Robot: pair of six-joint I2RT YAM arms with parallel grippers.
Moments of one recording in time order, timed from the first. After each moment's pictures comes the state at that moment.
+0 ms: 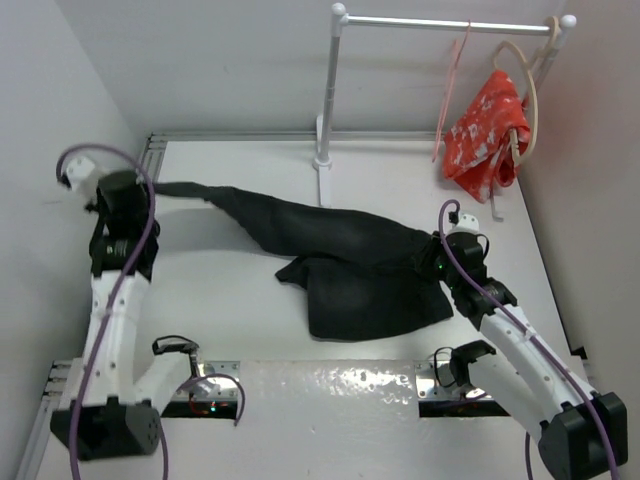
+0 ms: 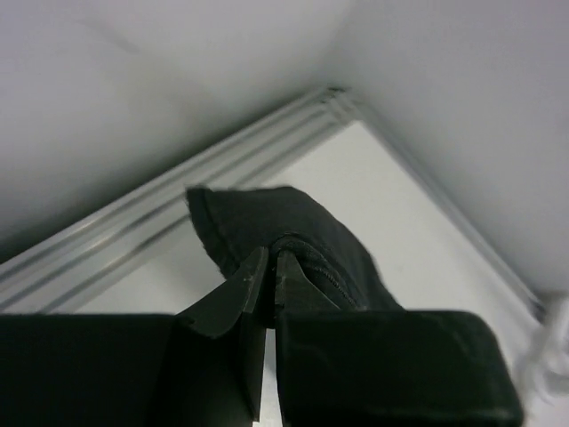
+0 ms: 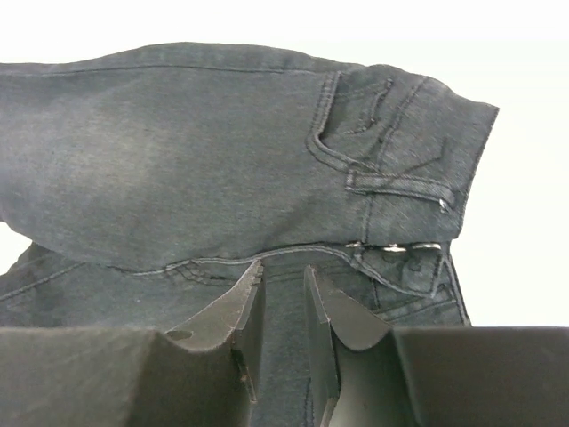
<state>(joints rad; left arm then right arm) 0.11 1.01 1.12 -0.40 -0.56 -0.54 0.30 0.80 0.42 -0.20 0.13 0.48</state>
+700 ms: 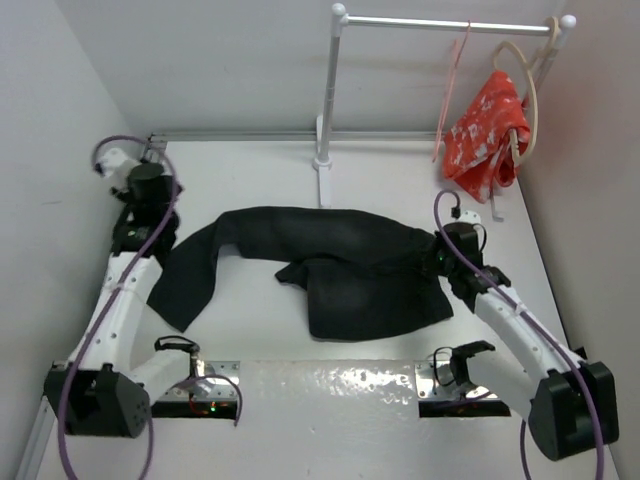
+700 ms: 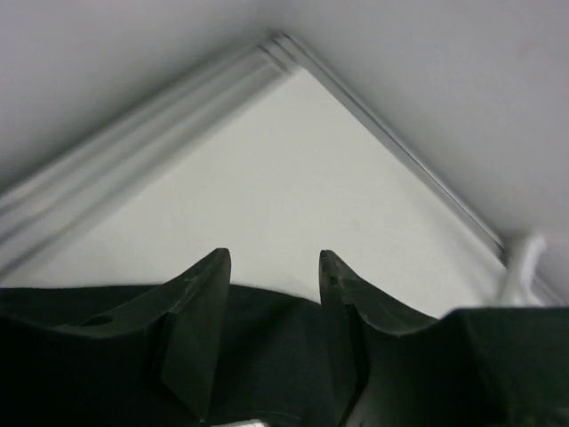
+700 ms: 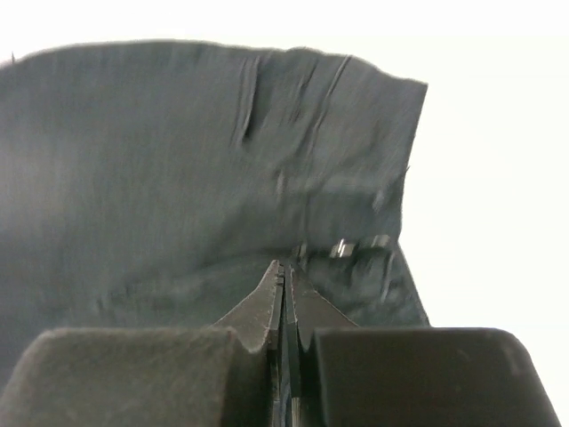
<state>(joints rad) 0.04 1.02 0.97 -0.32 -0.57 -0.59 0.25 0.94 0.46 -0.24 0.18 0.48</state>
